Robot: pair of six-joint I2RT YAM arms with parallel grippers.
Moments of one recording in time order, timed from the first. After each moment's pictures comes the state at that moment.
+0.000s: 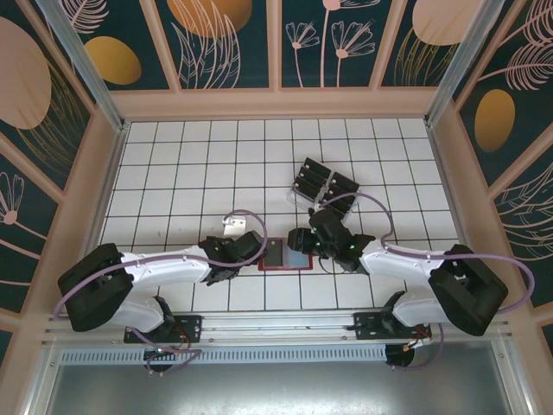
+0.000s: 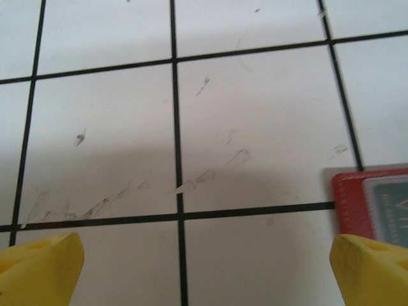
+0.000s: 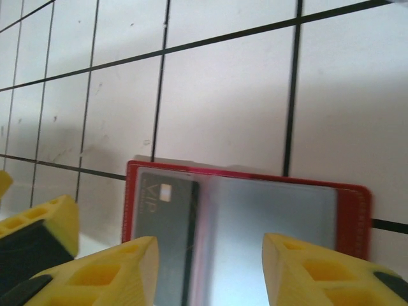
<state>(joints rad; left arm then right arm) -1.02 1.40 0.65 -0.38 -0.60 -0.81 0.82 1.29 0.51 0.03 -0.05 0.83</state>
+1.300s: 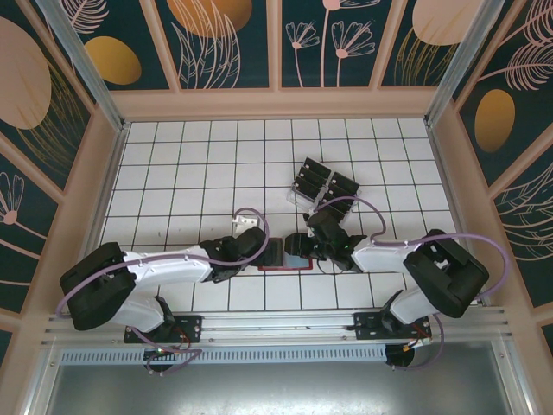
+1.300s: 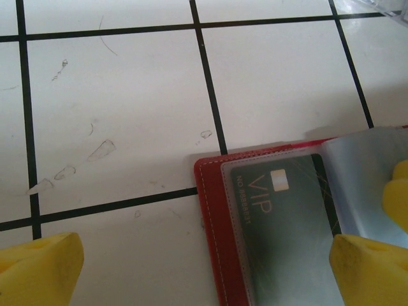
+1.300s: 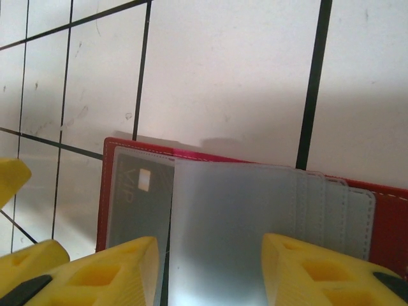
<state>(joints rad) -1.02 1.41 0.63 -0.18 -0.36 -0.80 0.80 1.46 0.48 0.21 -0.19 0.81</state>
